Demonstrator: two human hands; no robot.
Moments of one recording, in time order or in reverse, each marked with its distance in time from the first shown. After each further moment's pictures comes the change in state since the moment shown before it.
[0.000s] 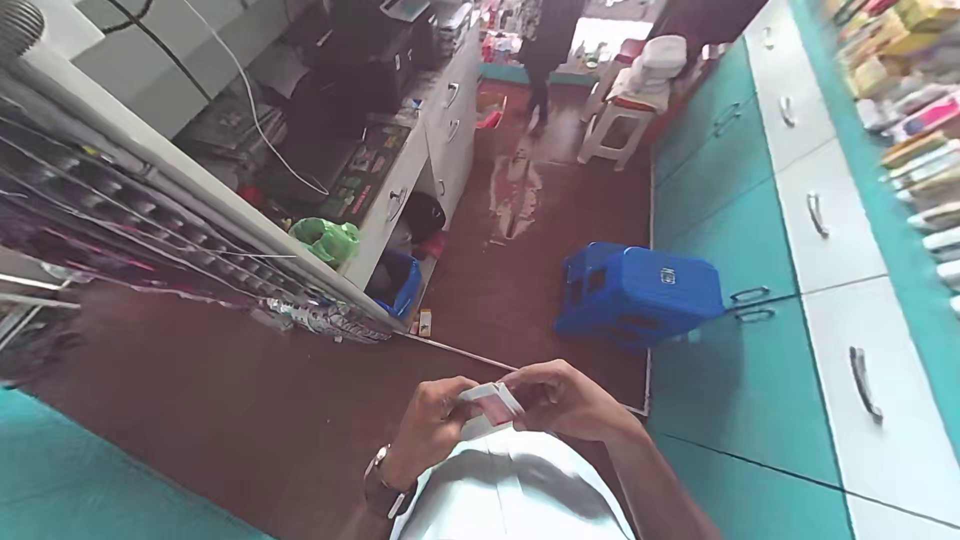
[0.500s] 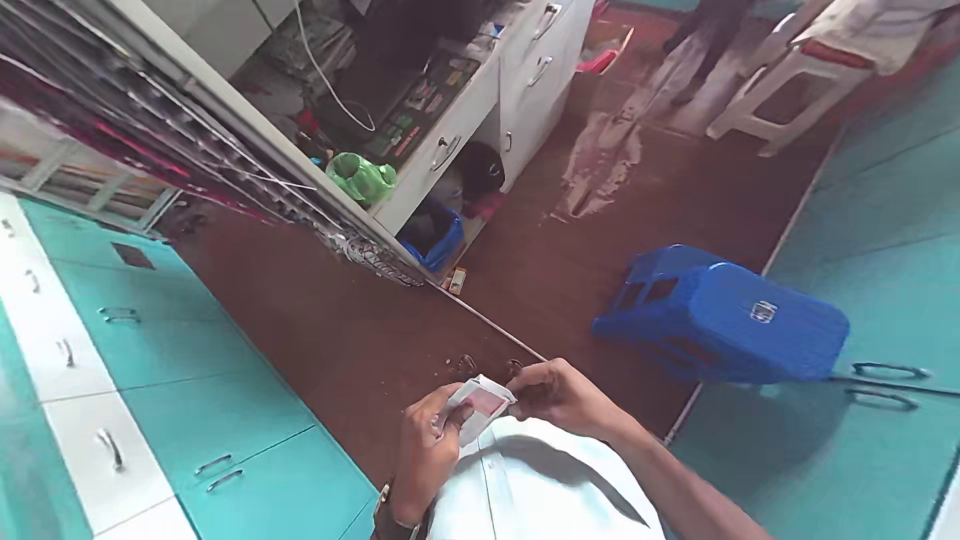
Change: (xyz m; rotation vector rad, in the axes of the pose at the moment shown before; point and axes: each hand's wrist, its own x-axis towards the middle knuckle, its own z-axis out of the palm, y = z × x) left_hand -0.017 0.028 0.133 0.365 0.630 -0.328; right_hand -0.015 0.042 -0.077 0.092 -0.281 0.143
